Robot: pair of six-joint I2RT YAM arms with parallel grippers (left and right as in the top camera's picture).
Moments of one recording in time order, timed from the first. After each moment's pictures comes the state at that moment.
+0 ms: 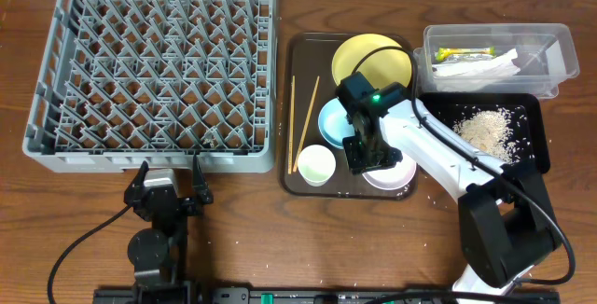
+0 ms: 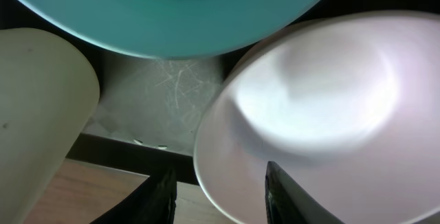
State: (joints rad) left arm 0.10 0.01 0.02 -0.12 -0.01 -0.01; right arm 0.54 1.85 1.31 -1.09 -0.05 0.37
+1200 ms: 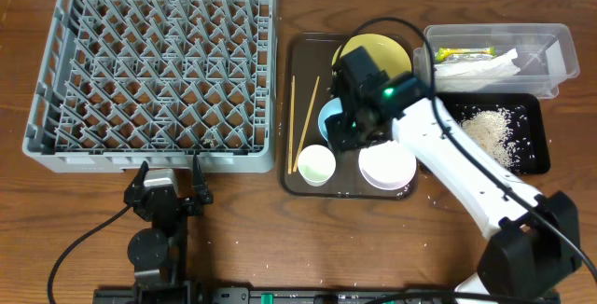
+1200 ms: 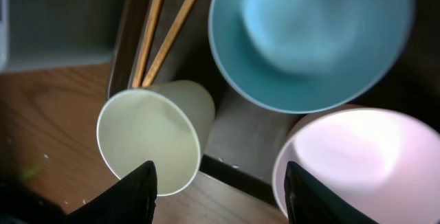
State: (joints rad) left arm 0.10 0.01 0.02 -0.12 -0.01 -0.01; right arm 0.58 1.74 1.43 -1.03 -0.14 0.31
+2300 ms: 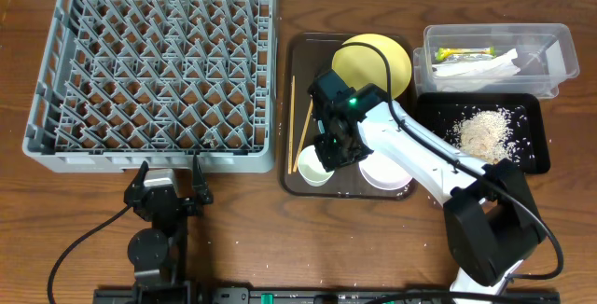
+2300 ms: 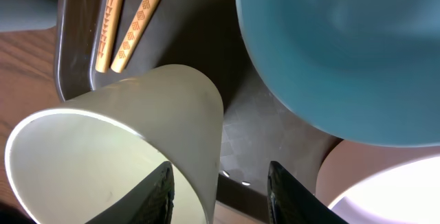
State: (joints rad) left arm 0.10 0.01 0.02 -0.12 -0.01 -0.01; right arm 0.64 1.89 1.40 -0.99 -0.15 0.29
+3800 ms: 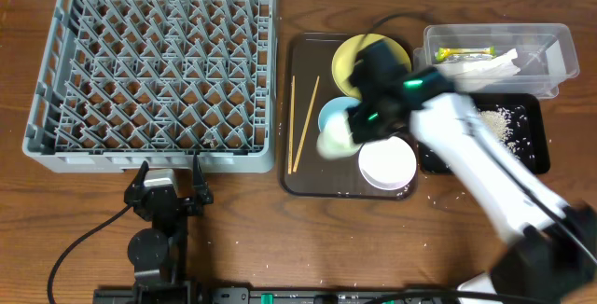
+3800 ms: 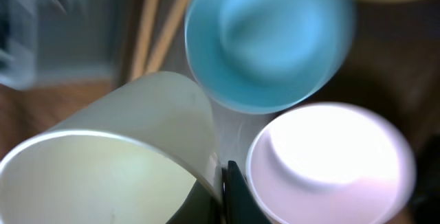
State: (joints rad) left arm 0.10 0.01 0.02 -0.12 0.00 -0.02; right arm 0.44 1.66 1.45 -1.05 -0.22 0.26
